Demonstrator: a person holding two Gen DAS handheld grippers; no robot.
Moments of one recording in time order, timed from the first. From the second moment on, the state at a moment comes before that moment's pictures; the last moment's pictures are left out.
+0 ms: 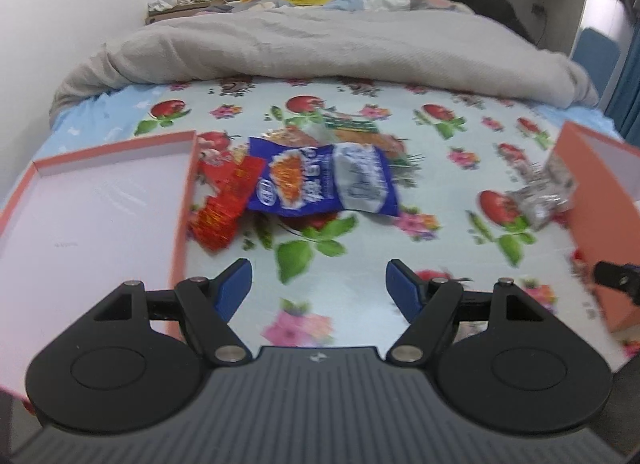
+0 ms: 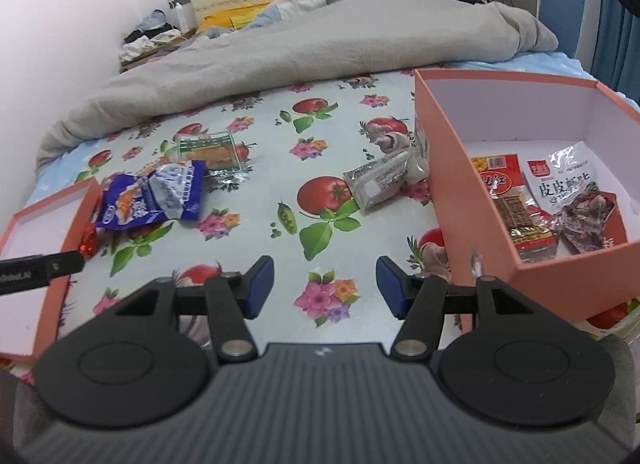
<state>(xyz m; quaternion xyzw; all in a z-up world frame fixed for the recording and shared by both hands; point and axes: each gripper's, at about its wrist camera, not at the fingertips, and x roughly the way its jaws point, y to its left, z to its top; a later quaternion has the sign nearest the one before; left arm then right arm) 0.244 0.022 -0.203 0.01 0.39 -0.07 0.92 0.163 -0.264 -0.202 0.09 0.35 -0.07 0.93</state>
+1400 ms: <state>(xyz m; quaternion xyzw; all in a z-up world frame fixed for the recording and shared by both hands) 0.375 0.030 -0.290 0.24 0.45 0.00 0.86 0.306 -0.303 -0.277 0.15 0.38 -0.21 0.89</state>
